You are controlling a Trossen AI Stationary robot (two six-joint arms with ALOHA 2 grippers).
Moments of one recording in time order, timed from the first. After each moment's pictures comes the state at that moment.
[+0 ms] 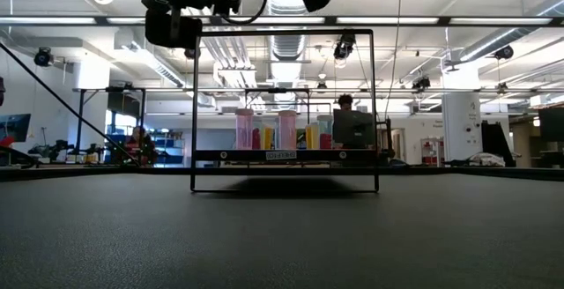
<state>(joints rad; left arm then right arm) 0.14 1.39 1.01 -0.24 1.12 -0.96 0.35 1.80 1.32 0.28 0.60 -1.45</state>
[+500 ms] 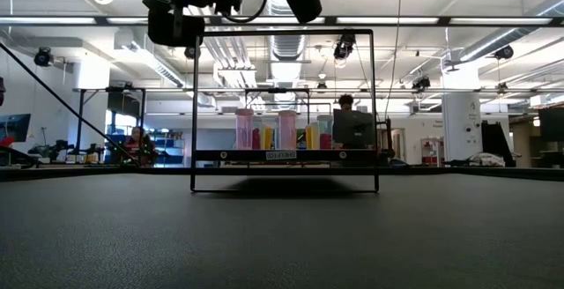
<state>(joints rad) 0.14 1.39 1.01 -0.22 1.12 -0.96 0.31 1.81 1.32 0.28 0.57 -1.42</state>
